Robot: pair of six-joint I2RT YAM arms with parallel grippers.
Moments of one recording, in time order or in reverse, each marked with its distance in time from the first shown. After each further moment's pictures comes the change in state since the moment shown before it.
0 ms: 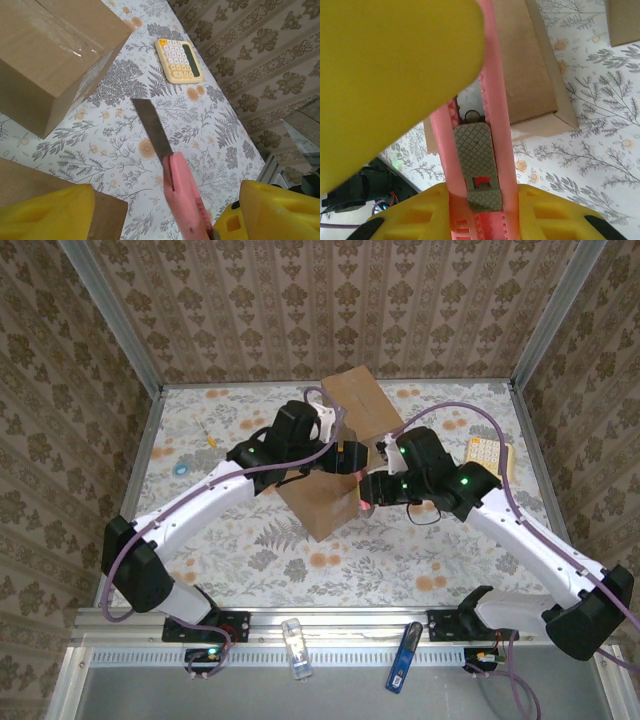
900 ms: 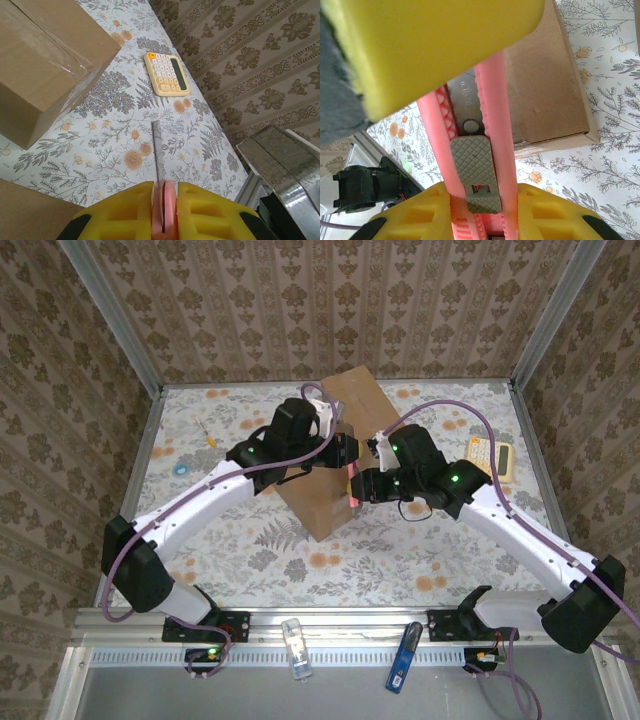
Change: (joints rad) left arm 0.001 0.000 0.000 0.058 0.015 -0.062; right arm 0.017 0.039 0.002 0.071 -0.030 0.008
